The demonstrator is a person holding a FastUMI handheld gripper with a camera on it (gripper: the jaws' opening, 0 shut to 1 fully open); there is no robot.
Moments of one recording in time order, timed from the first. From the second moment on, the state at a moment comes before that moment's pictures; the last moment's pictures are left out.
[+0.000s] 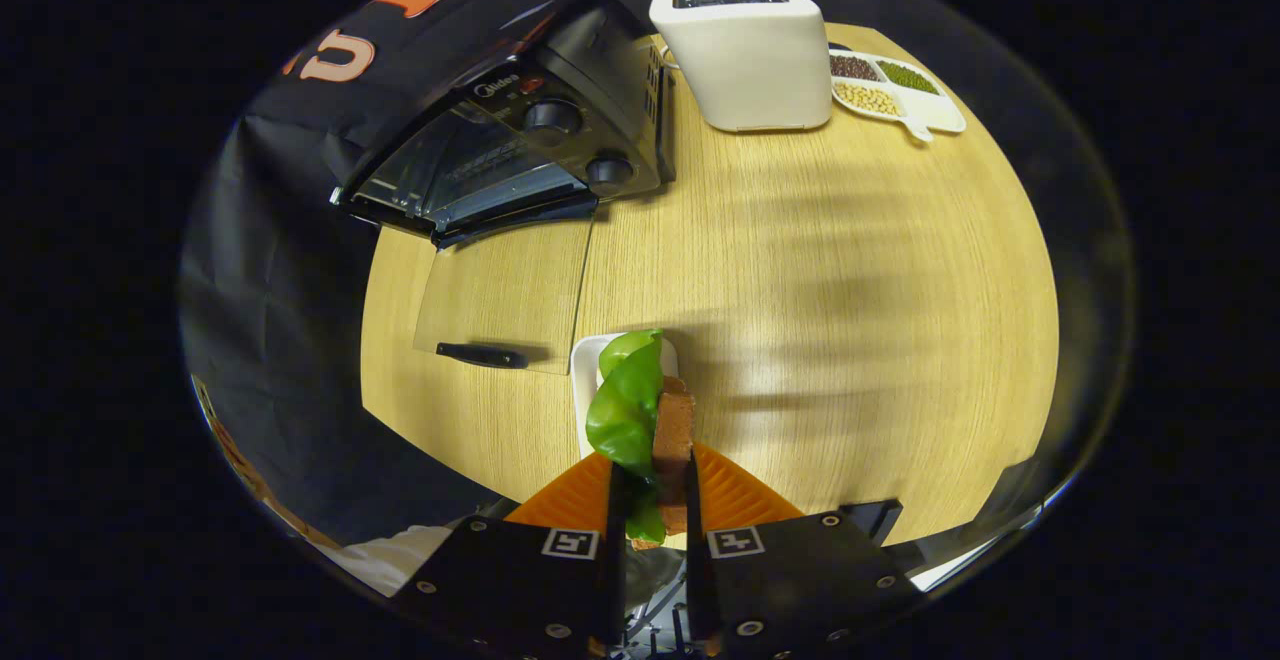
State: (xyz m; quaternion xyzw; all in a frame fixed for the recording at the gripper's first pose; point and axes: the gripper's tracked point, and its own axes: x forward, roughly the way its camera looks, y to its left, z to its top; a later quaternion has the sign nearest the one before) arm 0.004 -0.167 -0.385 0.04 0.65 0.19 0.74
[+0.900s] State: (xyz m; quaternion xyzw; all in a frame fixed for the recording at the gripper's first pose) arm 0.057 -0.098 -0.274 0.38 0.39 0.14 0.82
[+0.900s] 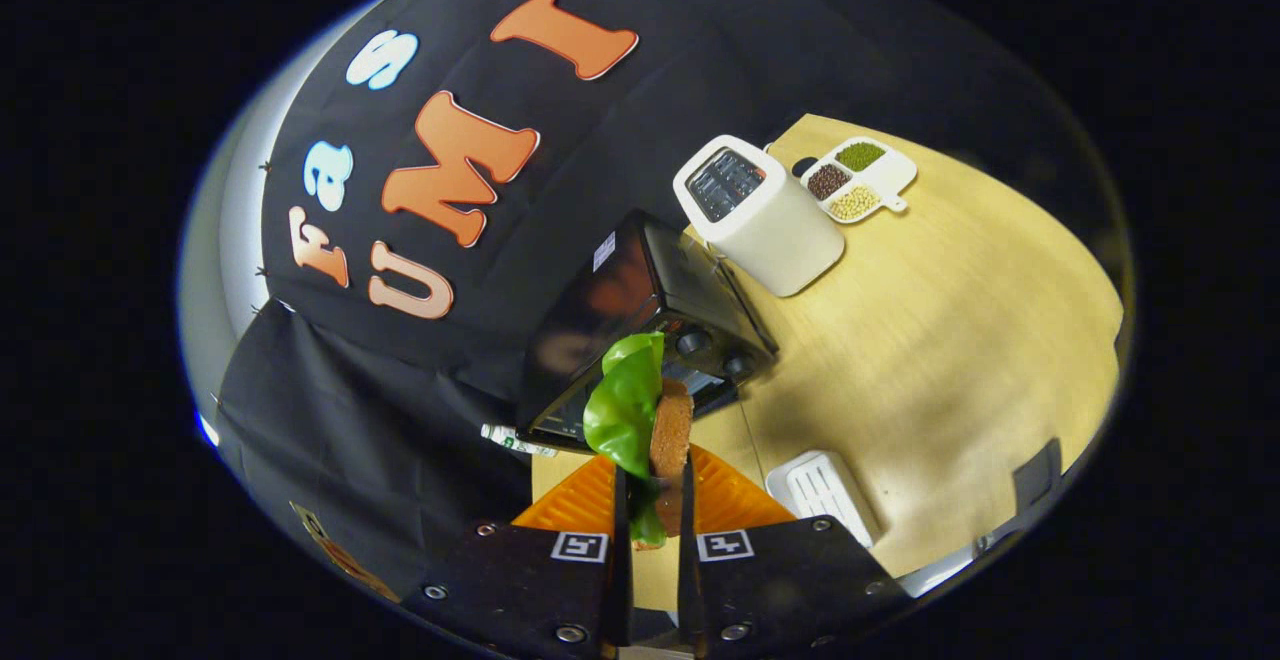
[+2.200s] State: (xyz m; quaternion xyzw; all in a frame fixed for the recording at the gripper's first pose) arm 0.191 0.072 -0.398 0.59 0.25 -0.03 0.77
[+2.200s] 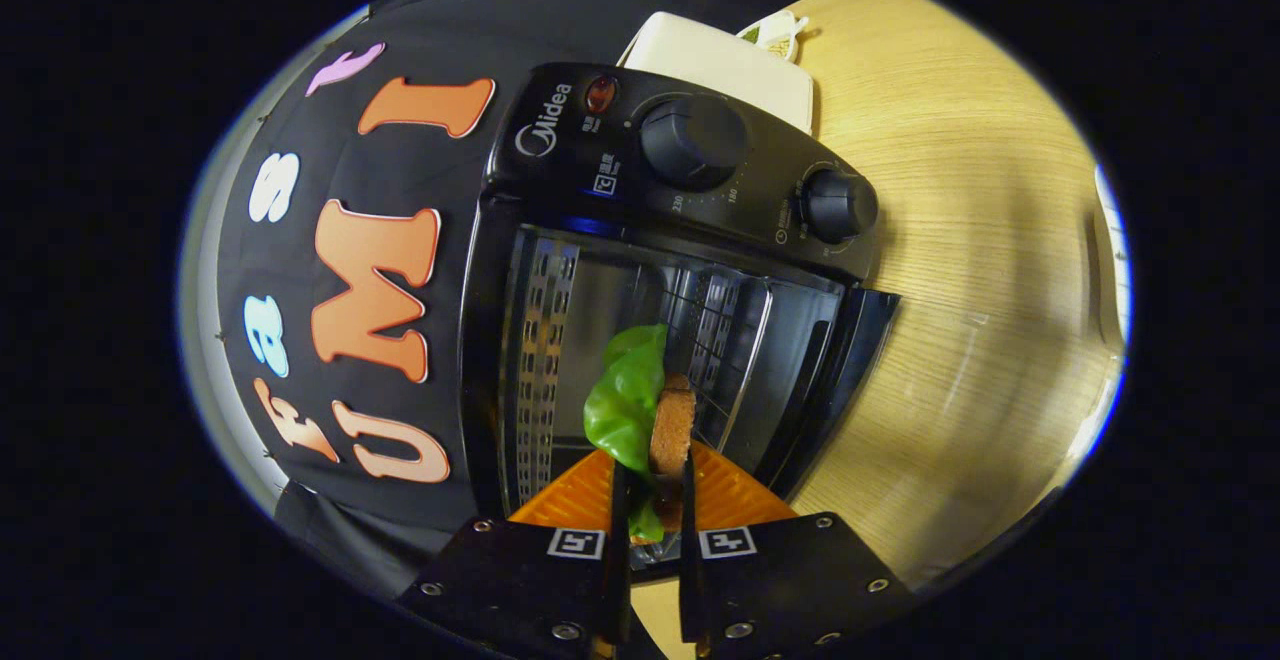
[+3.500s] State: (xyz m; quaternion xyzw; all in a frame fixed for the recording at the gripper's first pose) arm 0.027 0.046 -0.377 0.21 0.33 0.07 0.92
